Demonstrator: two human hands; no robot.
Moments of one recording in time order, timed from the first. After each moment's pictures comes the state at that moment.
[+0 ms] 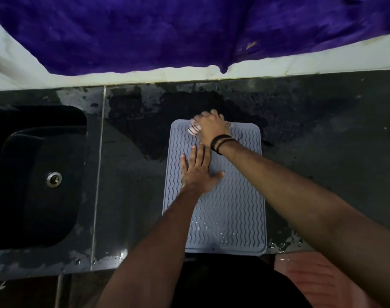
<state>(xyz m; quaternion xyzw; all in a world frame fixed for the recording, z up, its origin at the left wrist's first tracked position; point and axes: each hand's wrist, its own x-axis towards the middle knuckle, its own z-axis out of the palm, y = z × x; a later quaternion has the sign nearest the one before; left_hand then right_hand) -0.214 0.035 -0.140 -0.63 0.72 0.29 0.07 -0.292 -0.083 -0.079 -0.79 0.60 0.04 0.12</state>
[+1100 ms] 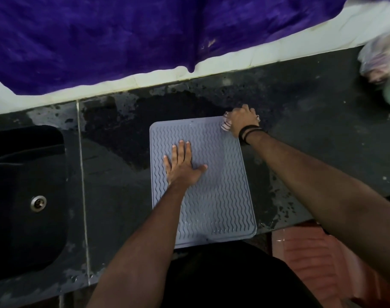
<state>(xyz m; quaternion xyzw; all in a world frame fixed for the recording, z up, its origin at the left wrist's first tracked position) -0.216 0.033 -0.137 -0.64 0.70 0.31 0.07 -0.437 -0.060 -0.067 -0.67 0.72 0.14 0.07</state>
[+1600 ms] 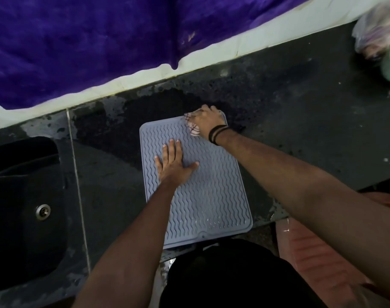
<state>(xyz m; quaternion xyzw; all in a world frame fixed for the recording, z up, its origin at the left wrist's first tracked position) -0.218 0.032 -0.127 -0.63 0.70 0.31 0.09 -0.385 -0.058 -0.073 -0.79 0.60 0.15 0.03</state>
